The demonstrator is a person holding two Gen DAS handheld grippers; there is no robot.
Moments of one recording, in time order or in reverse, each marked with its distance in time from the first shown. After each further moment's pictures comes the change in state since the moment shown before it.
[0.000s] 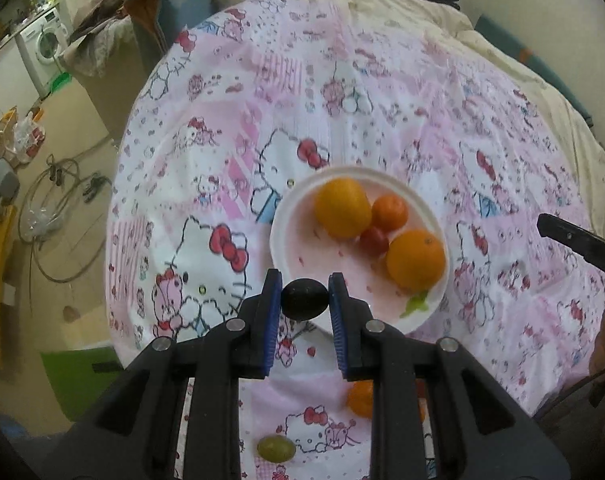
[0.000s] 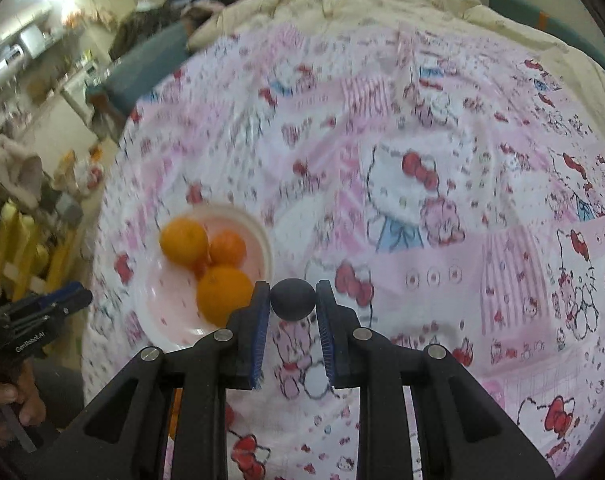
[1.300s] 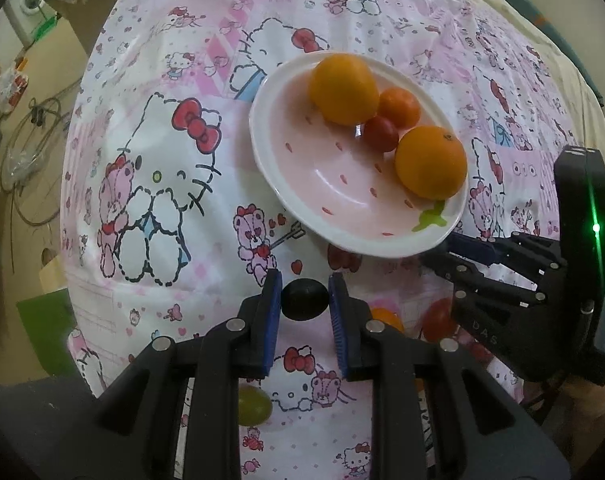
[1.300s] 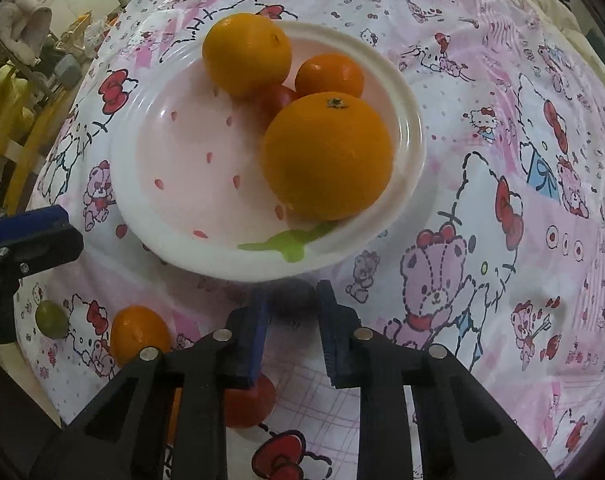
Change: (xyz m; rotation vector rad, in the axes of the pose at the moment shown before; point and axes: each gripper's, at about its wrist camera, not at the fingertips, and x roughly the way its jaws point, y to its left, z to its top) left arm 0.049 -0.004 -0.057 -0.055 0.244 -0.047; right arm 0.126 0.086 -0.083 -0.304 0.374 -0.076
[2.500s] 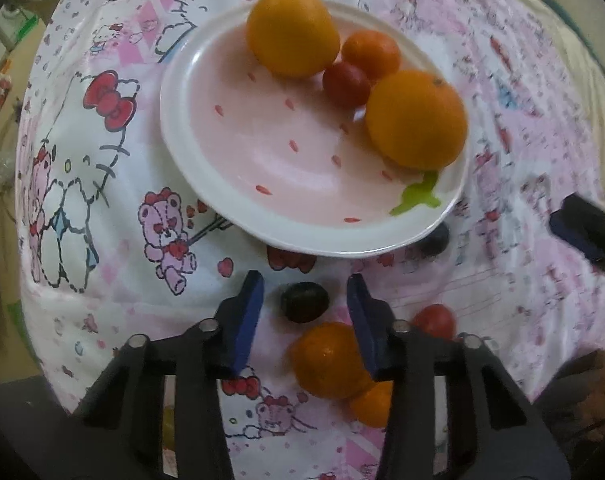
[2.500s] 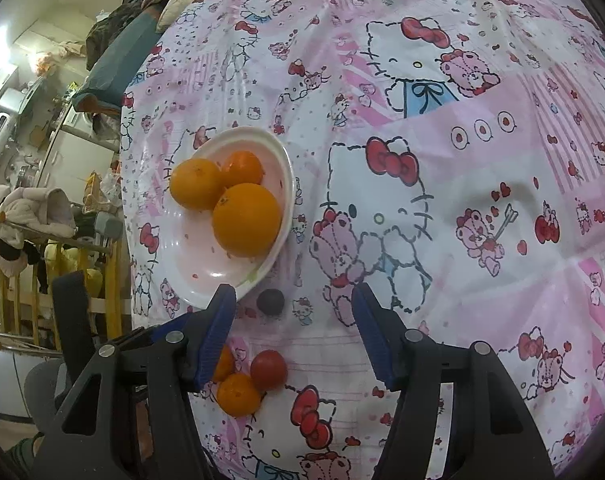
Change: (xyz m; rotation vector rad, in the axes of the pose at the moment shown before) left arm 0.055 -0.040 0.003 0.047 0.103 0.023; right arm -0.065 -0.104 -0.038 0.531 -0.177 0.329
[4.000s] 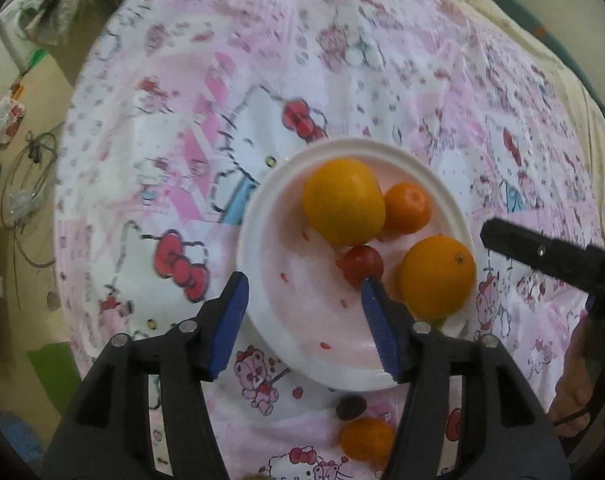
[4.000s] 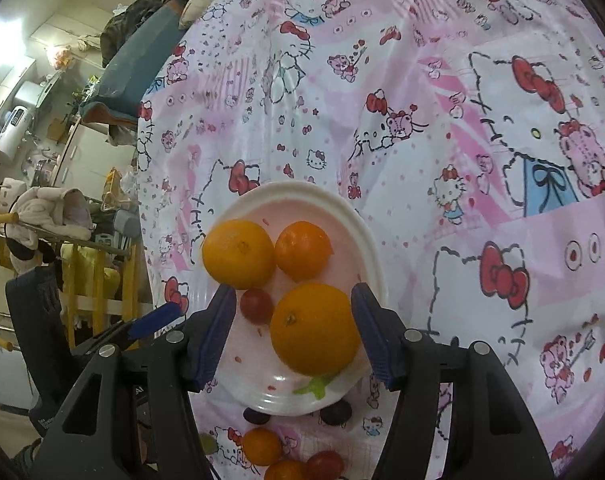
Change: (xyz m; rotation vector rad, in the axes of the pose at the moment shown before) left arm -0.059 0.044 0.070 -0.026 -0.189 -0.002; right arm 0.051 0.045 0.074 -0.049 0.006 0.085
